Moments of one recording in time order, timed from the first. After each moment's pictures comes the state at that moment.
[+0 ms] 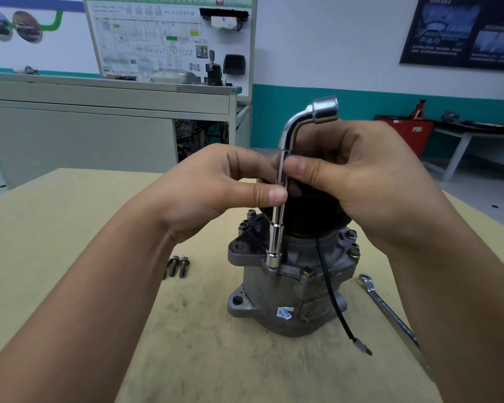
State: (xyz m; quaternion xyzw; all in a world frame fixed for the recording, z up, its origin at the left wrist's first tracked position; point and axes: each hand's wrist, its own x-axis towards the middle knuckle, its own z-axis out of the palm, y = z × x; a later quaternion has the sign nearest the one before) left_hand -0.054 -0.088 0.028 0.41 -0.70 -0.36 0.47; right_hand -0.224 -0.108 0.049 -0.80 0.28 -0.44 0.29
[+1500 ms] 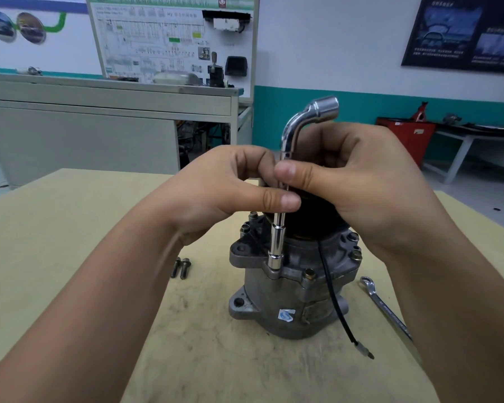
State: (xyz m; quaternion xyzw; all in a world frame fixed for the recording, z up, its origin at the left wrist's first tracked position) left_hand -0.056 -0.090 0.028 0.41 -0.70 -0.36 0.47; right_hand -0.221 -0.105 0.045 -0.77 0.28 -0.47 0.31
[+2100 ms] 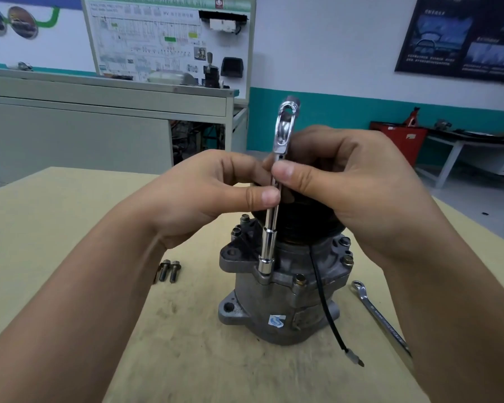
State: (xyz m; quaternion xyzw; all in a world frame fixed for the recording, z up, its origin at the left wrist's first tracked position) left_hand -0.050 -0.094 0.023 0.41 -0.69 -0.37 0.47; right_hand -0.227 -0.109 0.047 -0.80 0.27 -0.44 0.30
